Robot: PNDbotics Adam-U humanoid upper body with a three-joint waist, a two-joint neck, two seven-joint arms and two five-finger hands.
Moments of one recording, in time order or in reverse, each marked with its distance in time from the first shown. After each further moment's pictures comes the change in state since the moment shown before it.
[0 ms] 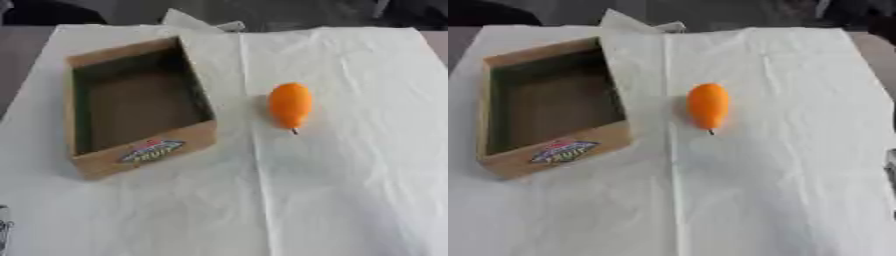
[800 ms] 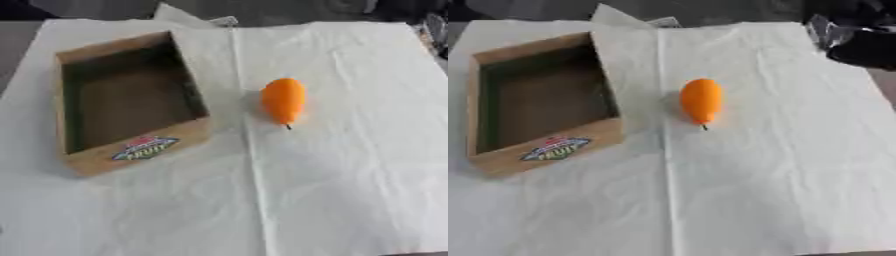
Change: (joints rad) left arm 0.003 0.001 -0.004 0.000 -0.001 0.006 -0.007; right arm -0.158 -0.439 0.137 0.005 0.409 0.177 0.257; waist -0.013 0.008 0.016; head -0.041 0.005
